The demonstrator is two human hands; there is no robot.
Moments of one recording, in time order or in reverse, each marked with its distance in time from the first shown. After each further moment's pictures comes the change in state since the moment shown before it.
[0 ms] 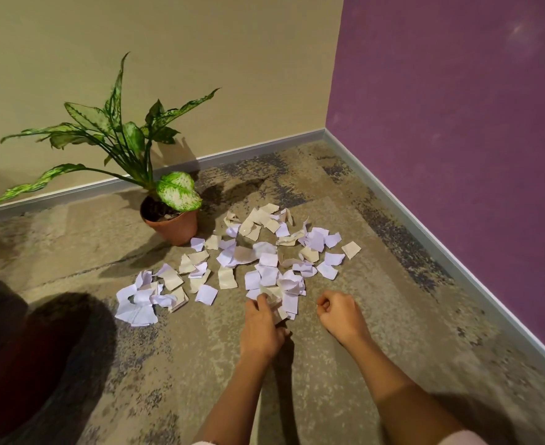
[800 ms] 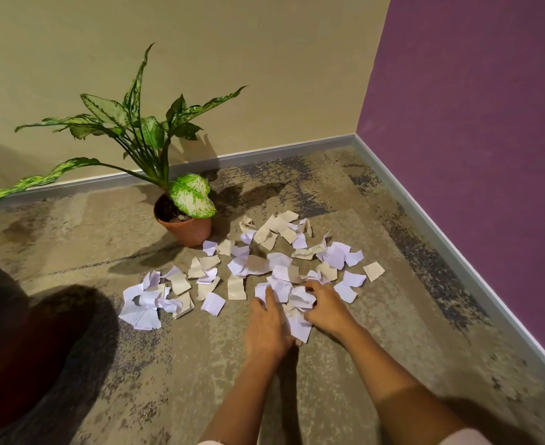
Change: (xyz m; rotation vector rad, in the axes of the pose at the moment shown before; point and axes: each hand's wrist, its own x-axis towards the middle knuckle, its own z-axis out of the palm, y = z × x) left_hand 0.042 0.008 -0.005 0.079 -0.009 -0.076; right_hand 0.080 -0.030 0.026 0.062 -0.302 -0.102
